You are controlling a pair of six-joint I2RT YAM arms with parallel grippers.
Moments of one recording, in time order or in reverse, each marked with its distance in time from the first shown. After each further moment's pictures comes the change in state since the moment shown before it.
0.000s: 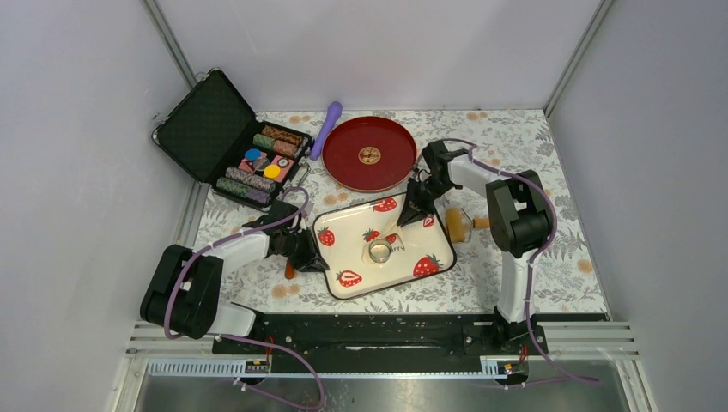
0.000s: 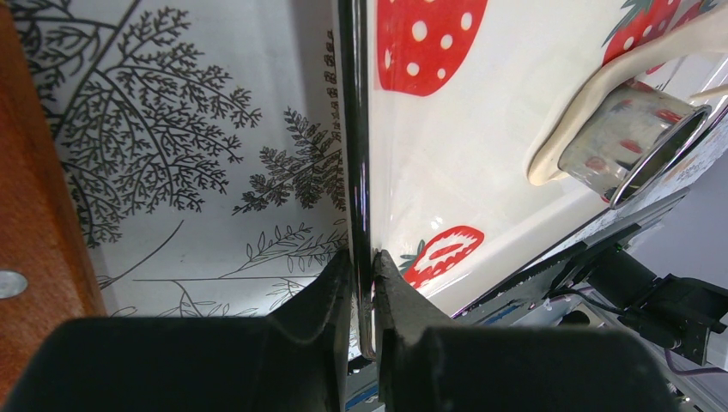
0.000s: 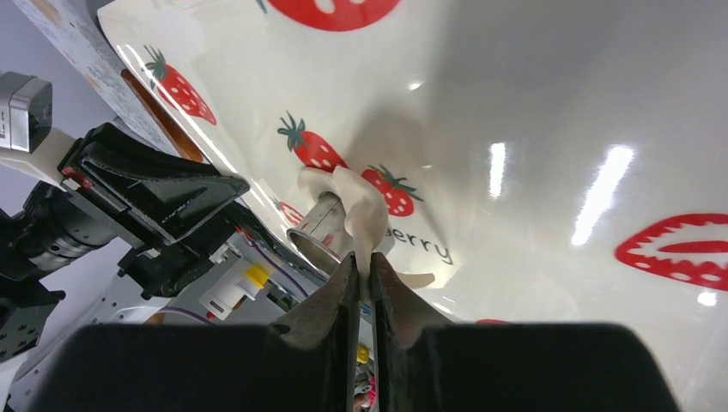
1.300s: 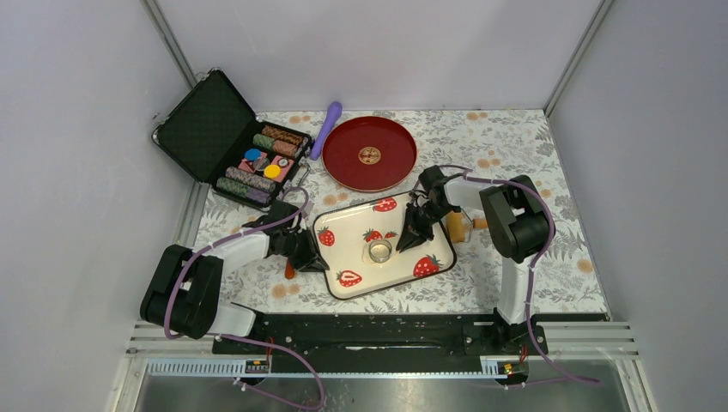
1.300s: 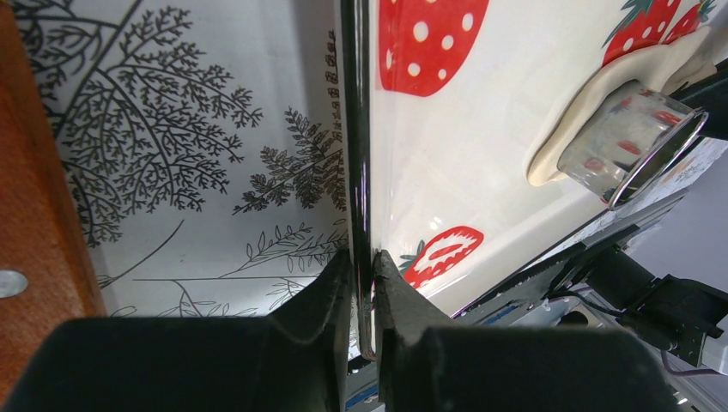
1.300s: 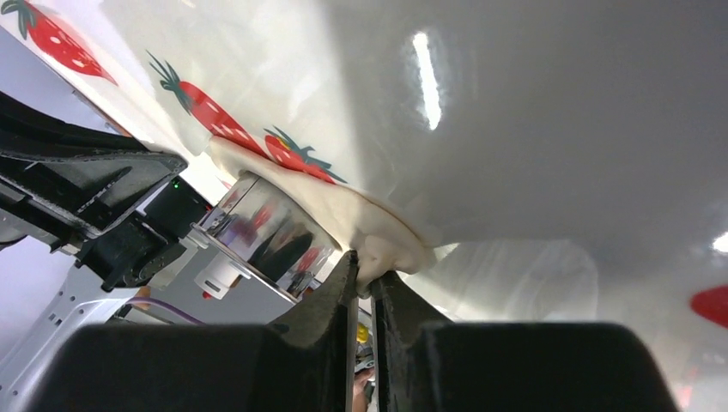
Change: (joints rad) left arm 0.000 0.000 0.000 0.000 0.000 -0.004; right arm 0.057 -0.041 -0.257 0.164 -0.039 0.055
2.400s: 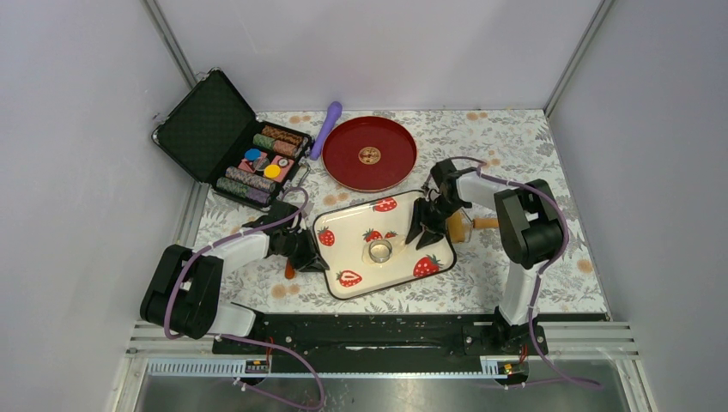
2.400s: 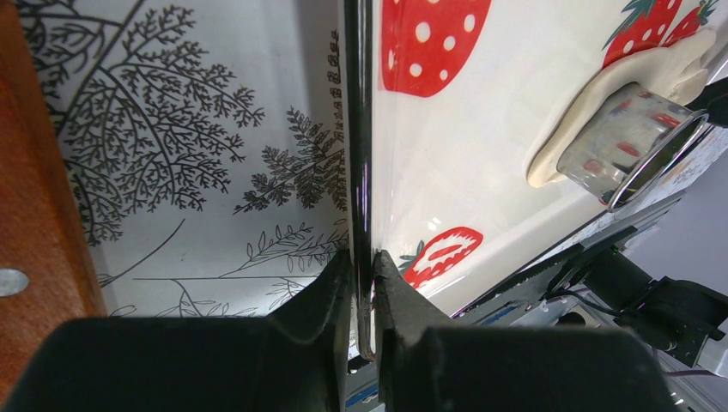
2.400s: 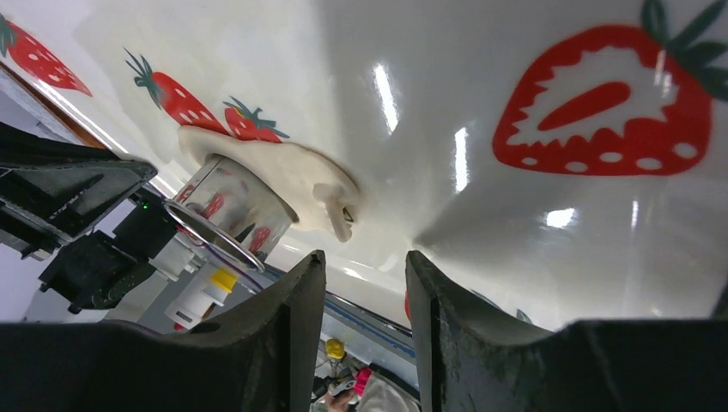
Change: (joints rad) left arm 0.000 0.000 0.000 0.000 -0.001 -0.007; right arm -0.065 -0.083 0.019 -0.118 0.129 -0.081
